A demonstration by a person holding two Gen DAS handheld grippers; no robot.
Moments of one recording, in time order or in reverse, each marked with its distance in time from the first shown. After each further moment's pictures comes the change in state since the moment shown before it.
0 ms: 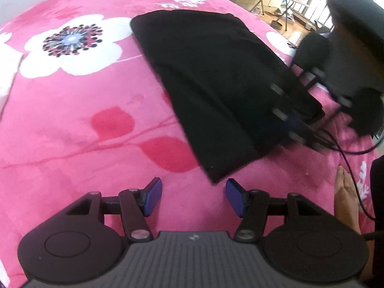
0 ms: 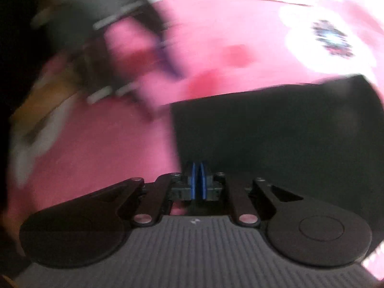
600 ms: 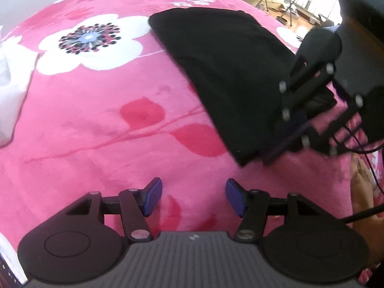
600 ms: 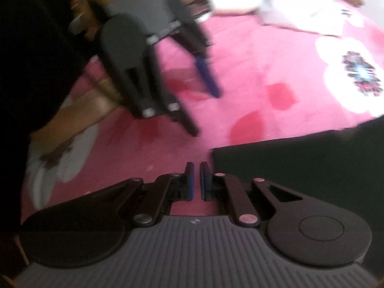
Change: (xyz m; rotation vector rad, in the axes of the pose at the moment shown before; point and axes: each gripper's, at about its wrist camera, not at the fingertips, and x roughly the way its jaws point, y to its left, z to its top) left arm -0.008 0.021 -0.012 0.029 0.001 0.060; right arm 0.015 0.011 0.027 0.035 -0.165 -0.030
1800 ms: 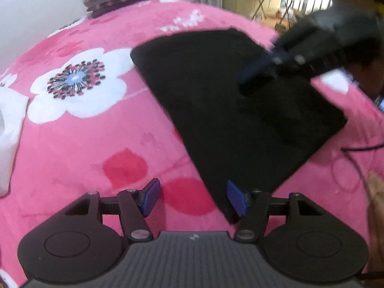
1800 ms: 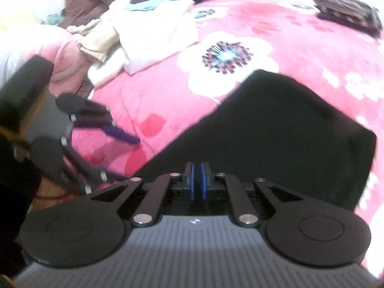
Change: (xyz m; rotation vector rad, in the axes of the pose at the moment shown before) left arm 0.026 -0.041 0.032 0.114 -0.084 0.101; right arm -0.061 -0.080 -0.055 0.493 -0.238 -0.193
